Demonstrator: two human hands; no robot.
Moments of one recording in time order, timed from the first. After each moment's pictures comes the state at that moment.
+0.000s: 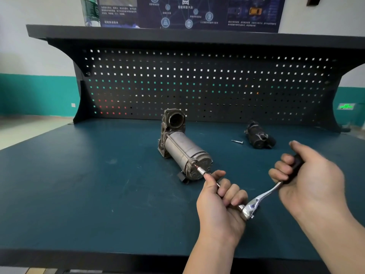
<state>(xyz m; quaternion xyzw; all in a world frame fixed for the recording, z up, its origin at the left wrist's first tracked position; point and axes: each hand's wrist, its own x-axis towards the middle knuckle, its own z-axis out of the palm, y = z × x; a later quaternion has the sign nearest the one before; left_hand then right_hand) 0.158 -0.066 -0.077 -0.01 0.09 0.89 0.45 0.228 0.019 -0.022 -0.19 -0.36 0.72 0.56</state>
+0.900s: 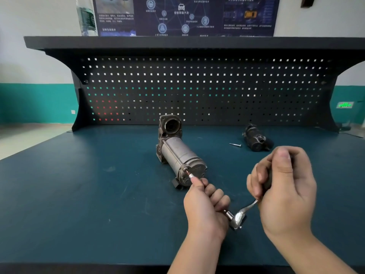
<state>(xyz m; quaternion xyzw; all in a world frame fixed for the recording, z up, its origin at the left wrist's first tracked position) 0.140 -0.068 -0.068 -0.03 0.23 0.88 0.41 0.218 -0.021 -0.037 -0.01 -0.57 0.52 0.64</state>
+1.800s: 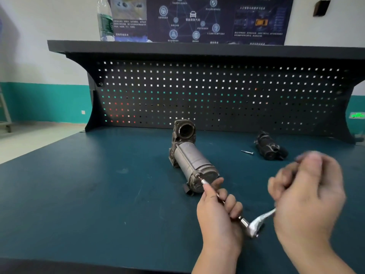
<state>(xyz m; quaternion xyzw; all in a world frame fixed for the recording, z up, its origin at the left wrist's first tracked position) 0.137 -0.071 -0.072 -0.02 0.21 0.91 0.34 0.200 -0.022 -0.039 -0.08 -0.51 0.46 0.73</state>
